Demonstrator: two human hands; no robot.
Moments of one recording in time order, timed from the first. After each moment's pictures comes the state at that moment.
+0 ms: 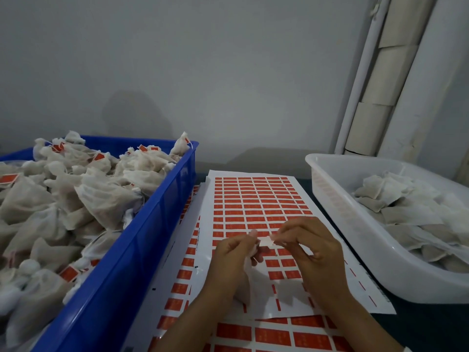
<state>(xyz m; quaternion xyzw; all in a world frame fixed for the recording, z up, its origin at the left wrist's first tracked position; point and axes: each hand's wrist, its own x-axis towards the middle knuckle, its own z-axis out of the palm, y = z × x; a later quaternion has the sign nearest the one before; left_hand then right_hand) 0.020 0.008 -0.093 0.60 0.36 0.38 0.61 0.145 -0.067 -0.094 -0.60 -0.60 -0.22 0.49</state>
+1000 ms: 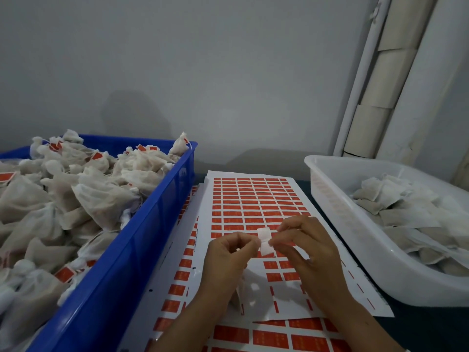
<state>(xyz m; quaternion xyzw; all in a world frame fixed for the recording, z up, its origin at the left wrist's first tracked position) 0.019 0.008 -0.094 0.63 0.34 0.41 0.57 0.145 -0.068 -0.089 -0.59 -0.63 -0.22 0.46</state>
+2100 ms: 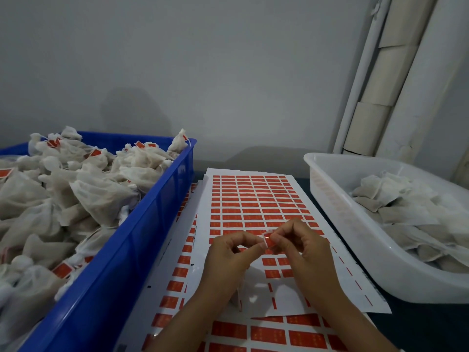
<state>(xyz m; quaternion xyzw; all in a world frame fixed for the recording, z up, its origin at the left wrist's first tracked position) 0.019 0.009 -0.099 0.67 0.33 0.38 0.55 0.136 -0.064 -0.093 -0.63 -0.53 0.03 0.56</state>
